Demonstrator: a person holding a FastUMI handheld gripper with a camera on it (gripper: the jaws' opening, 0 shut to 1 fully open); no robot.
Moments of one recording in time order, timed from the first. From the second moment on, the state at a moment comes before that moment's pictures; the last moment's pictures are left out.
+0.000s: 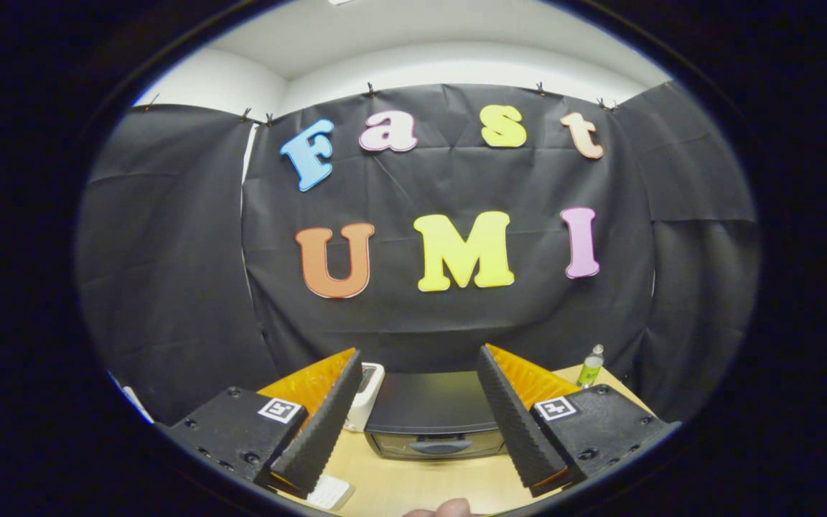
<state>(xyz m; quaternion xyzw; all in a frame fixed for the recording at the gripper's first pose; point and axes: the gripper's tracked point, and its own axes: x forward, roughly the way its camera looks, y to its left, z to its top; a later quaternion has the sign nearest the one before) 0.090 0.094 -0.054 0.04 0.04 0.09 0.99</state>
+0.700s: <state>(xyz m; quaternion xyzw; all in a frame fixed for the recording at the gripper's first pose) 0.071 0.095 -0.043 0.03 0.02 0.08 1.00</state>
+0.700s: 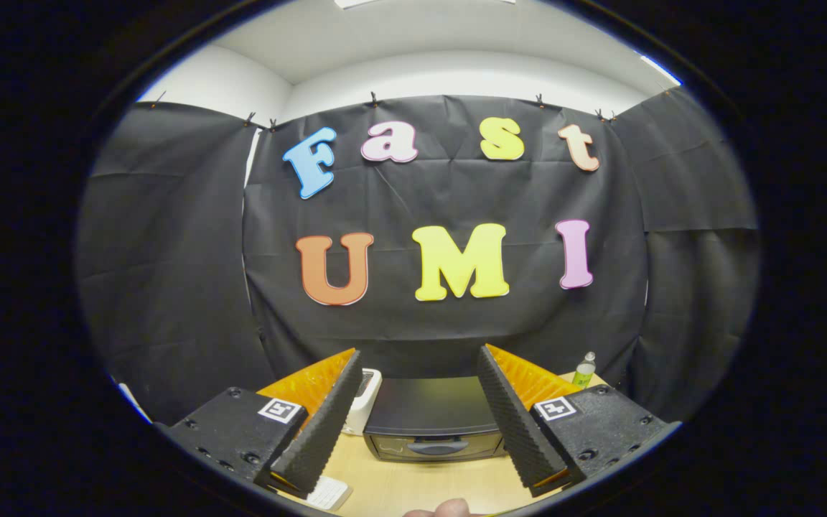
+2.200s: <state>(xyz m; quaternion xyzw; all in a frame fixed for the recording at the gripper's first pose) 0.072 0.090 -0.061 0.05 0.04 0.08 0.99</state>
